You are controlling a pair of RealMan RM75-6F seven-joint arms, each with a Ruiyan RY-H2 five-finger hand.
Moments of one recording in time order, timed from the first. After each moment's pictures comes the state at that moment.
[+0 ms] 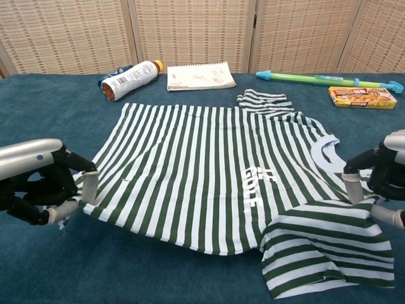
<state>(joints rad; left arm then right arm) -0.51 -1.32 0.10 -1.72 1.62 1.13 -0.08 0.44 -1.24 -0.15 -1.60 -1.77 1.22 0.10</state>
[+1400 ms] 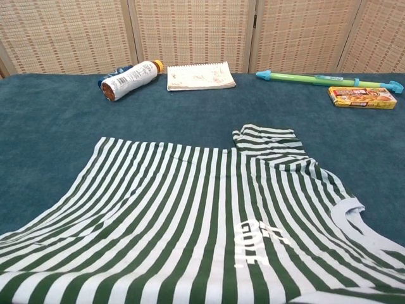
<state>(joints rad) -0.25 -1.03 0.35 -1.89 1.95 1.41 -0.20 0.38 -0.93 -0.38 -1.90 -2.06 1.30 0.41</state>
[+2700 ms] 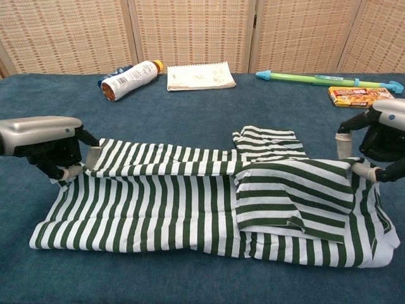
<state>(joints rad) -0.67 -1.36 -0.09 -1.49 1.34 0.80 0.07 0.41 -1.31 0.03 -1.70 -1.47 1.13 -0.12</state>
